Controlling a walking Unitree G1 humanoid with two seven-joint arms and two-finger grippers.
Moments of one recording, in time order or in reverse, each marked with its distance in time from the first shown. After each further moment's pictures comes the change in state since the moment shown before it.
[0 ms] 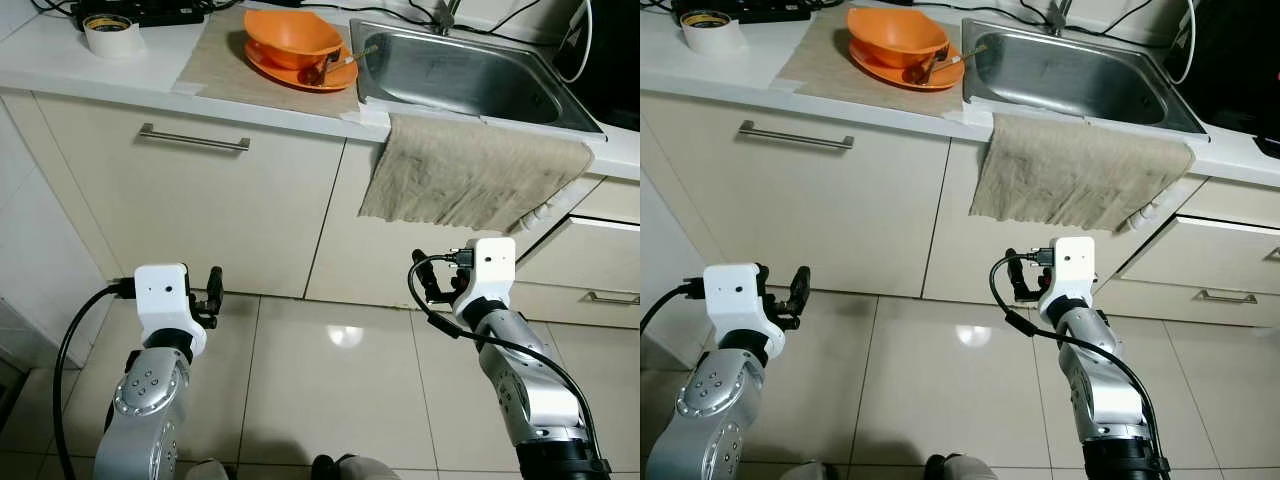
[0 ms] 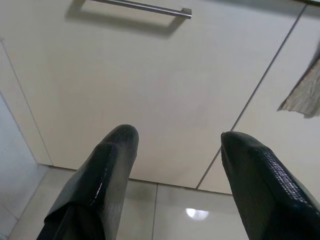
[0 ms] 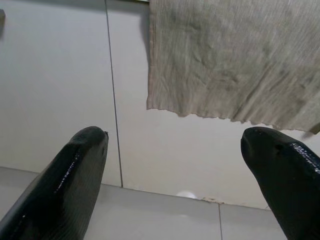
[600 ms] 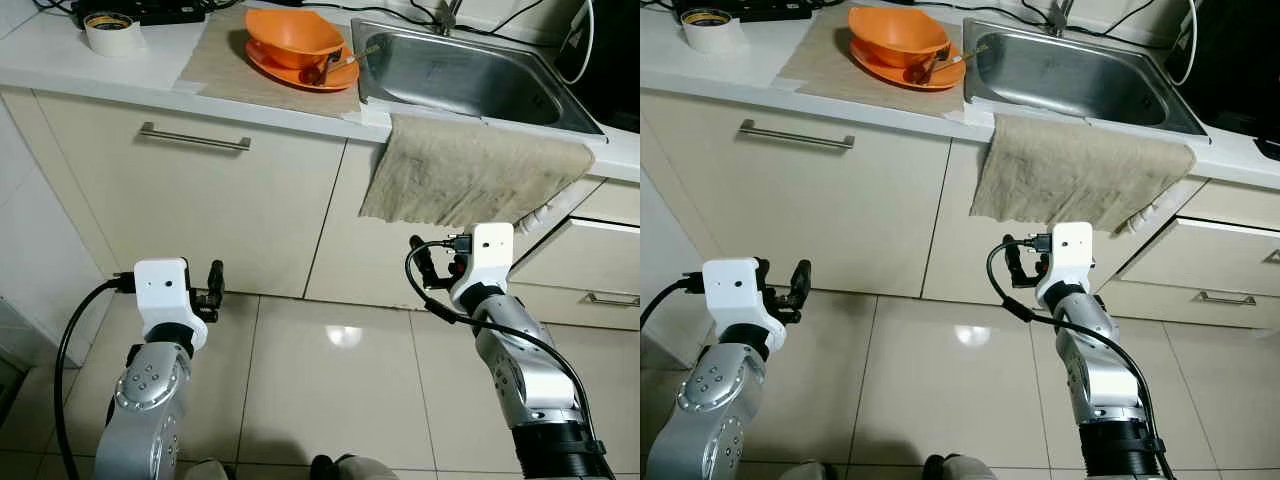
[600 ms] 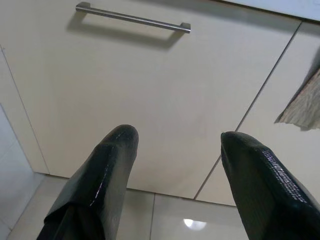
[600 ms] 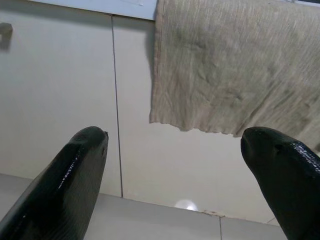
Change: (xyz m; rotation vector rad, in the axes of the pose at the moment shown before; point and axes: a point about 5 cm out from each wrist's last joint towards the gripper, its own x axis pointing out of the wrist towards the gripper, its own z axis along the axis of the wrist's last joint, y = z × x) left arm 0.004 -0.002 0.008 -0.015 -0.042 0.007; right arm 0.011 0.001 0.013 -0.012 -0.032 0.022
